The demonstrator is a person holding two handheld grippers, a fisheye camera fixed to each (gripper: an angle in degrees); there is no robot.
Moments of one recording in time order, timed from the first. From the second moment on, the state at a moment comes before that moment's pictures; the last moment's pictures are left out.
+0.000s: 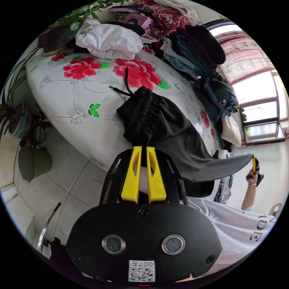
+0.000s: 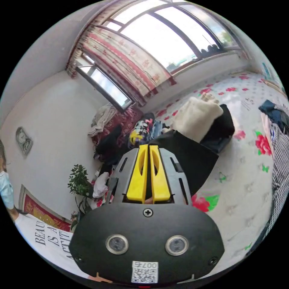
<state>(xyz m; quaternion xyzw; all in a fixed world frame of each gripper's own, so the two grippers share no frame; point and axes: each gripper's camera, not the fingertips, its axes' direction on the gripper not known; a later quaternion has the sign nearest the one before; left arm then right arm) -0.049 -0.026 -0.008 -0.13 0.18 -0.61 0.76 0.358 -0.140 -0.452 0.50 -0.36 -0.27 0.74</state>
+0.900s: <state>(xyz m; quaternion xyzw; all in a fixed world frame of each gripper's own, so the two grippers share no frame) -0.037 -0.033 0.007 -0.14 0.15 -0.63 0.75 0.377 -0.150 -0.278 0.42 -0.21 -0.14 0.87</state>
